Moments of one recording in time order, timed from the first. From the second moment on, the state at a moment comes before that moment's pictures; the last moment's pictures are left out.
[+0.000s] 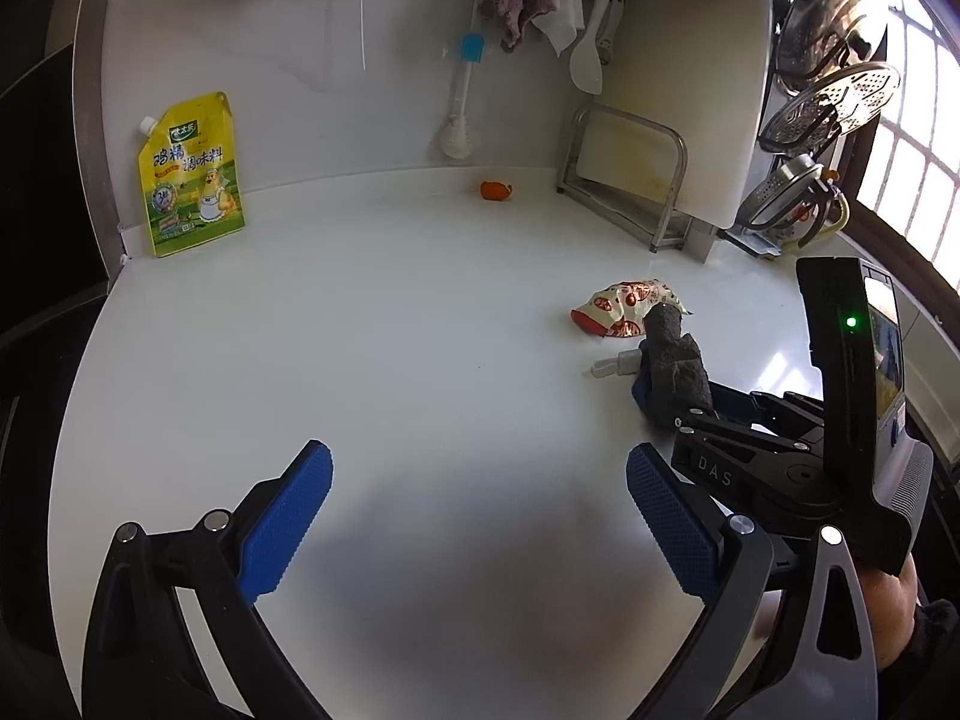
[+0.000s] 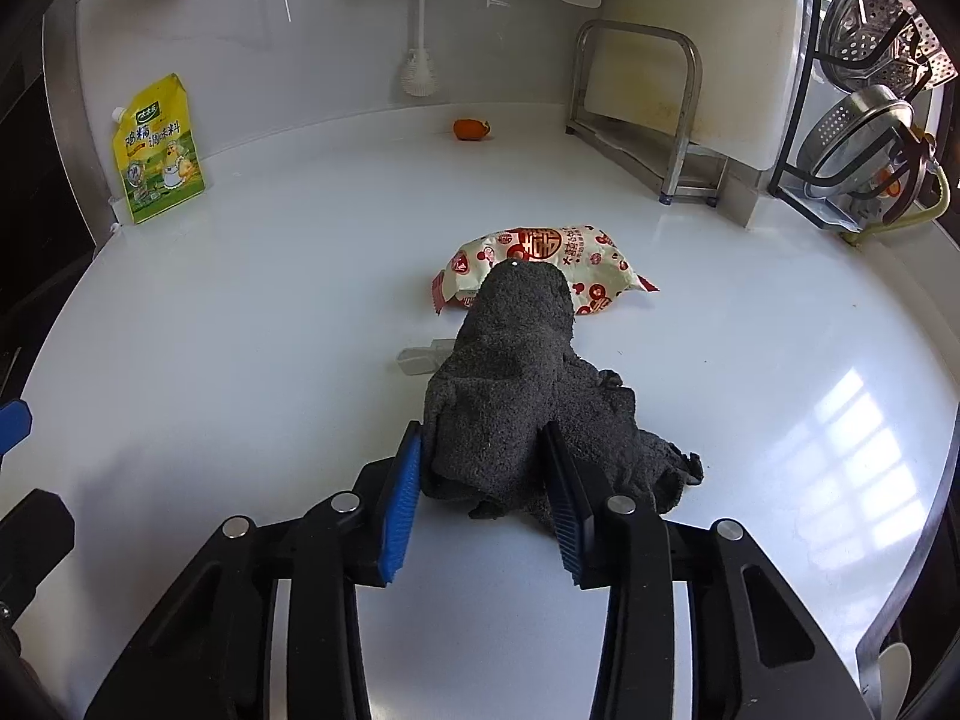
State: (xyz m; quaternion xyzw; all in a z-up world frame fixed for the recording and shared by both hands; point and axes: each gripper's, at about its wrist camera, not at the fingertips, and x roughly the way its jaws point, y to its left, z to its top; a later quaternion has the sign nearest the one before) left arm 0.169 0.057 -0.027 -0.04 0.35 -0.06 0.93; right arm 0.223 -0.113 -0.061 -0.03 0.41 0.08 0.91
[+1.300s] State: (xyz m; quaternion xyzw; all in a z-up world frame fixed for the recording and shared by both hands) left arm 0.256 -0.070 -0.066 0.00 0.43 -0.12 0.89; right arm 0.136 -0.258 -0.033 0.10 0.34 0.08 0.93
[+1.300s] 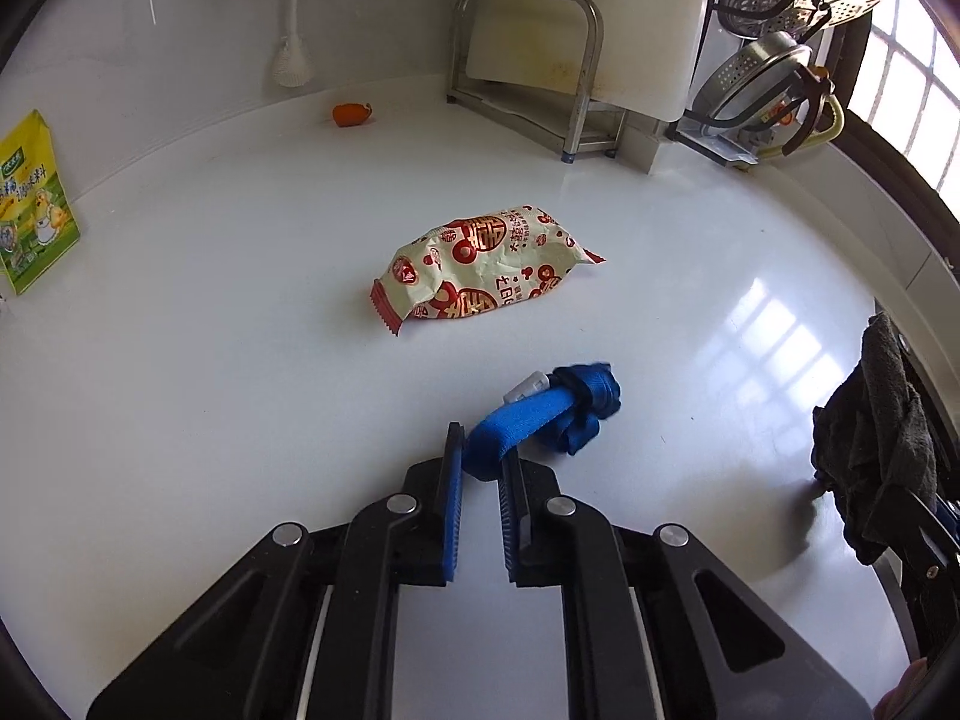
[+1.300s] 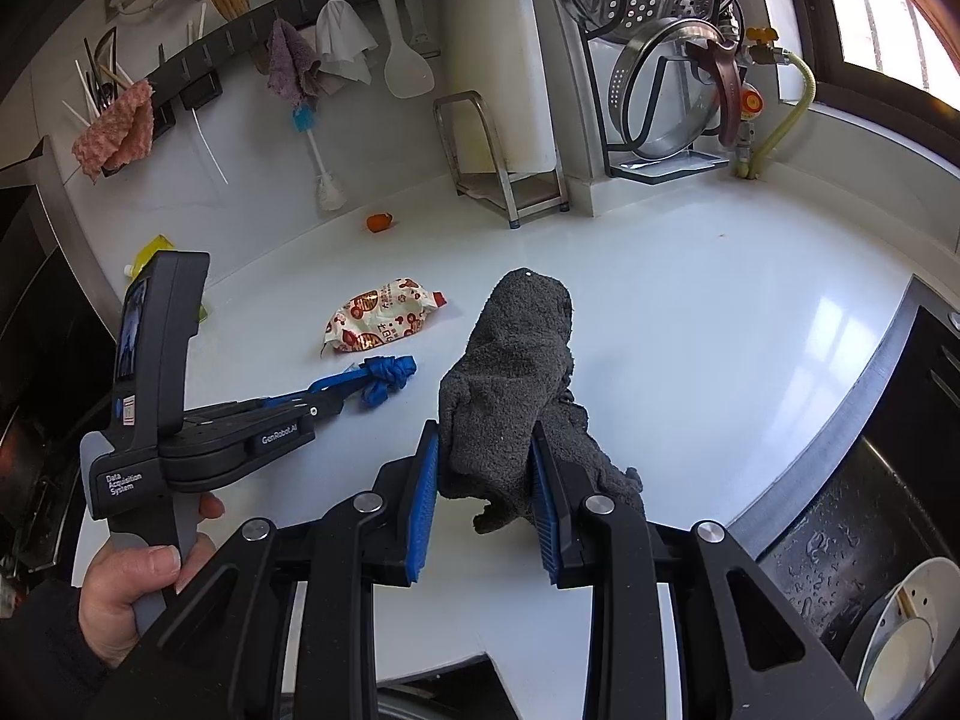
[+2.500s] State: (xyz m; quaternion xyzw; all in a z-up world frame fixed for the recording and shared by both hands) left arm -0.042 -0.017 -0.067 0.04 0.37 -0.16 0.91; right arm -0.128 -0.208 -0.086 0.14 0.39 0.06 0.91
